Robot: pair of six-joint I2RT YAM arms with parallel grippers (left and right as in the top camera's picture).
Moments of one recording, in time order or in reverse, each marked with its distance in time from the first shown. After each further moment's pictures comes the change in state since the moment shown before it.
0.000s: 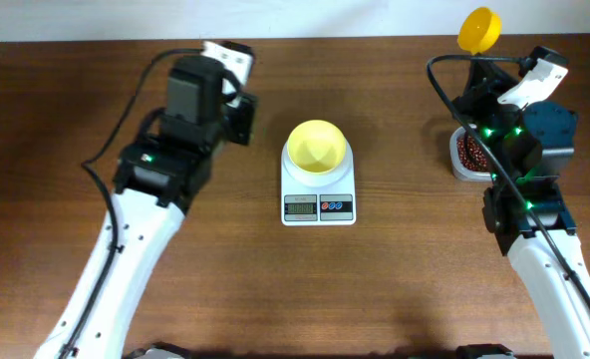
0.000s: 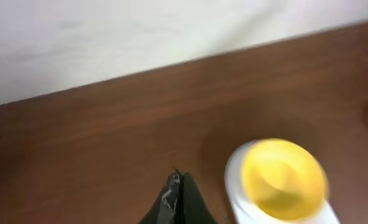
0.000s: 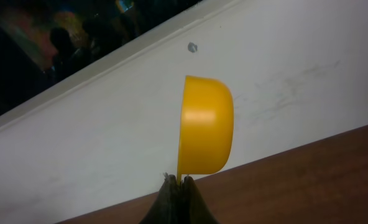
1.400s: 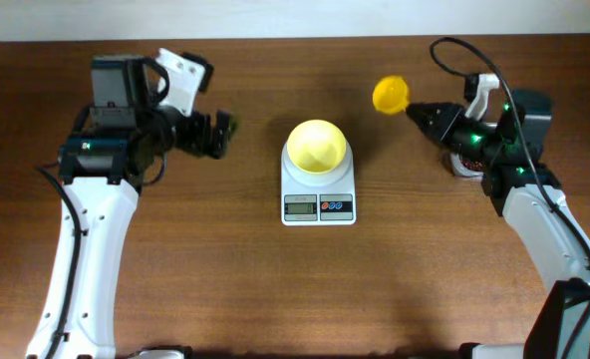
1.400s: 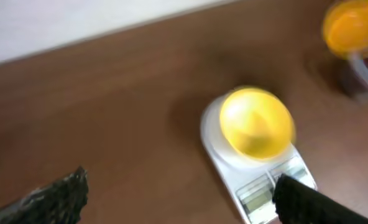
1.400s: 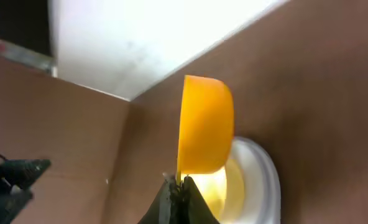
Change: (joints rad) left arm 0.287 0.029 -0.002 -0.175 0.520 0.233; right arm -0.130 0.313 0.009 -0.069 -0.813 0.220
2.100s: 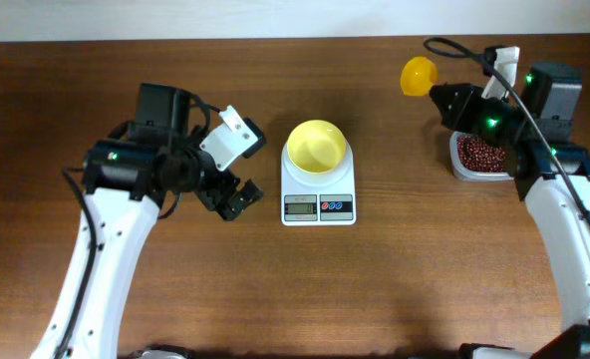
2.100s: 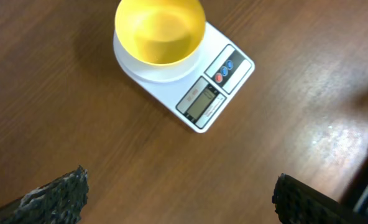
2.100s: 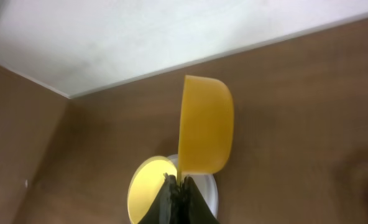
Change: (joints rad) left arm -0.145 -0.033 -0.014 -0.344 0.004 0.357; right arm -0.011 -0.085 0.251 -0.507 0.213 -0.360
